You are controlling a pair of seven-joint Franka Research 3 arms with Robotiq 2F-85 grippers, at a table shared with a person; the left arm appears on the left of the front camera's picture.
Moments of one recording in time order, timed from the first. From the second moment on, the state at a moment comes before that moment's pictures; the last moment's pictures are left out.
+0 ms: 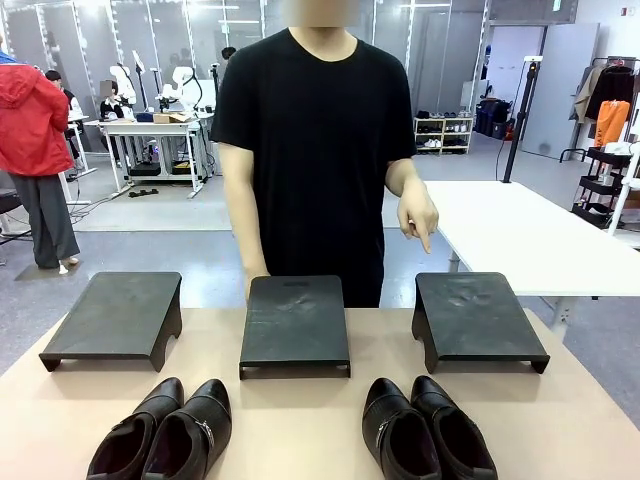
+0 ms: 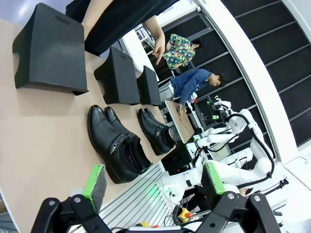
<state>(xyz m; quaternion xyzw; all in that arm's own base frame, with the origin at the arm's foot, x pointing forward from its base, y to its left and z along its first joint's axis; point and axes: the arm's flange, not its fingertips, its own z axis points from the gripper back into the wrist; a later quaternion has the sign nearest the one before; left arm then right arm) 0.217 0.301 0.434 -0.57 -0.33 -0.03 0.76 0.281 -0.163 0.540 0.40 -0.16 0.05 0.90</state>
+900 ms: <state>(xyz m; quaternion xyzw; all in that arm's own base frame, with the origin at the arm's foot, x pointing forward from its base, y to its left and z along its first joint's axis) 0.217 0.301 0.434 -0.57 -0.33 -0.03 0.76 0.298 0.046 0.518 0.22 -0.02 0.03 0.97</state>
